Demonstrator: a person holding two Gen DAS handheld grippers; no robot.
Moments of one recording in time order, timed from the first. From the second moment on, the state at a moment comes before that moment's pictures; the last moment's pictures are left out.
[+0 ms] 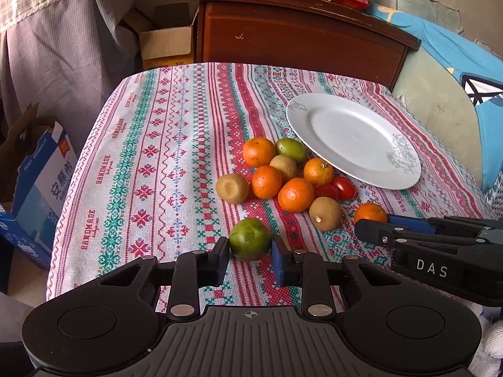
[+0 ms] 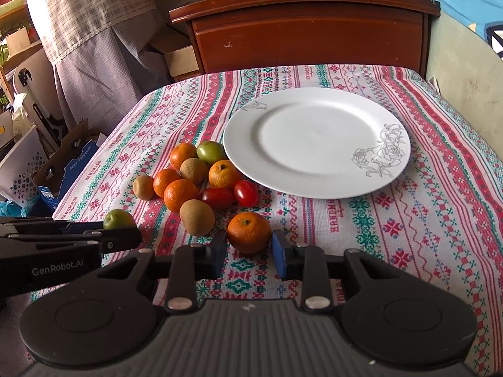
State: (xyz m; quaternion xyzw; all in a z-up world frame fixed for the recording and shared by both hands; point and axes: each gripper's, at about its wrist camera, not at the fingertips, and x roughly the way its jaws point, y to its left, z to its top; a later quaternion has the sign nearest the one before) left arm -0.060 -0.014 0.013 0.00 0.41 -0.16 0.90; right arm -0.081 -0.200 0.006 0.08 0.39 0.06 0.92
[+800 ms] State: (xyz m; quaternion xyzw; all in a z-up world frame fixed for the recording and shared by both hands) left arm -0.015 -0.059 0.048 -0.06 0.36 -0.20 0.91; right arm -0.058 -0.250 0.034 0.15 0.34 0.00 0.93
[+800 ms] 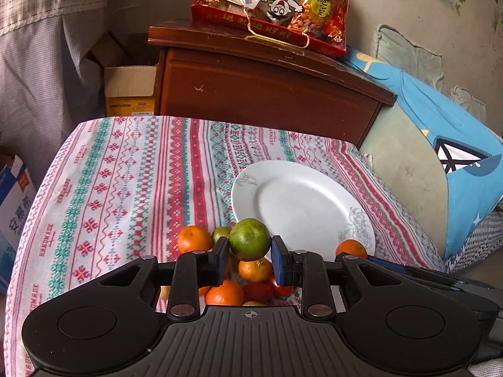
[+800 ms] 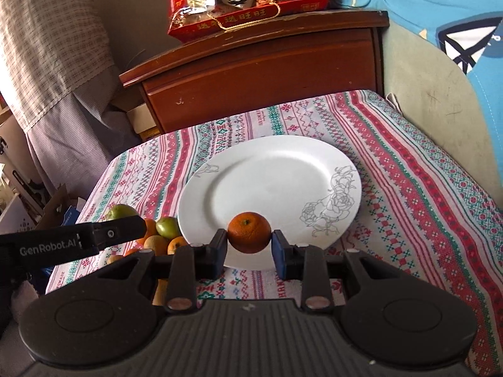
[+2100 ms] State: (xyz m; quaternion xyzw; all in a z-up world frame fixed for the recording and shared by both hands) left arm 0.009 -0.042 0.074 -0.05 0.37 -0.17 0.91; right arm -0.061 -0.235 0.035 0.14 0.34 0.02 0.93
